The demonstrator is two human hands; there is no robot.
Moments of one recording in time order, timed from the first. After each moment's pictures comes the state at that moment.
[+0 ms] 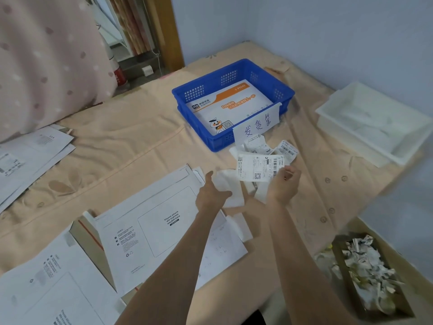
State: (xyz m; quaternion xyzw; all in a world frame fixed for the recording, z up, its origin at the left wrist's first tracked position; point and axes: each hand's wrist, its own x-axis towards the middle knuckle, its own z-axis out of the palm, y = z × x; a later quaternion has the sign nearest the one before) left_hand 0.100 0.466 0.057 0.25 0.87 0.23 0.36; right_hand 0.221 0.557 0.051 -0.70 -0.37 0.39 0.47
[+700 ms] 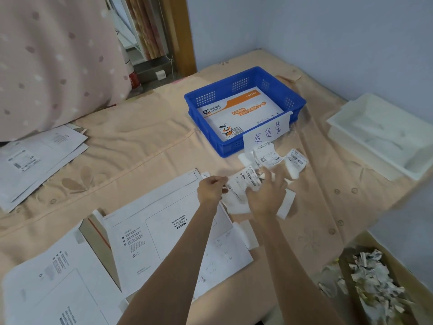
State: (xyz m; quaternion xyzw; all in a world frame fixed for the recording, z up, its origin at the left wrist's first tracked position) left_hand 0.079 0.470 0.070 0.08 0.77 0.50 0.38; right_hand 0.192 0.531 0.040 -0.61 -0.72 0.24 0.23
